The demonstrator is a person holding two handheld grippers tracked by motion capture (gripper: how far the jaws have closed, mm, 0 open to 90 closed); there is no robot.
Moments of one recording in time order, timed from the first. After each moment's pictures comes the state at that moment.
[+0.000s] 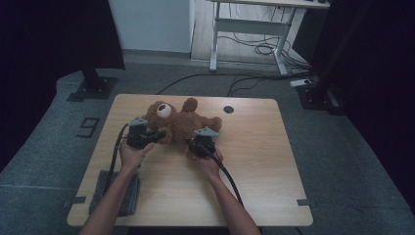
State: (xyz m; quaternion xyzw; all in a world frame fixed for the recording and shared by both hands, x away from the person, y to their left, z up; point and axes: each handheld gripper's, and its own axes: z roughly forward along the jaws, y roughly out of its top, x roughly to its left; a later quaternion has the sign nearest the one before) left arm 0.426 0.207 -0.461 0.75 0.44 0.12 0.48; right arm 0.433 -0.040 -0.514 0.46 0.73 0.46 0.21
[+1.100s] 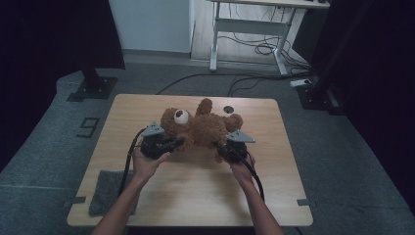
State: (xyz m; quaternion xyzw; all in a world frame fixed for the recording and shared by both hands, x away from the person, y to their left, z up) left arm 0.377 0.152 -0.430 0.76 0.37 0.11 0.52; right arm 0.396 -0.138 -0.479 0.41 0.73 0.49 0.24
